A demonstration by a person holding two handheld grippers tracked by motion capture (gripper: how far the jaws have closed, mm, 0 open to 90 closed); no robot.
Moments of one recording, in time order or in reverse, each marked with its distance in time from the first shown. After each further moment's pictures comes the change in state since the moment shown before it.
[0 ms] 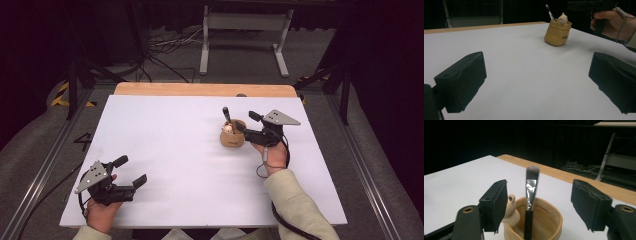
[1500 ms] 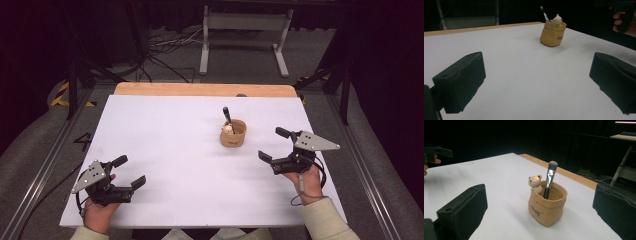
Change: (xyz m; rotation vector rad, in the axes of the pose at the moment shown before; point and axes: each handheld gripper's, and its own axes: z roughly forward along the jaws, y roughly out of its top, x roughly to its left) left arm -0.001 0.007 -0.005 0.005 -0.034 0.017; right arm 0.011 -0.007 -0.101 -0.028 0.131 -0.105
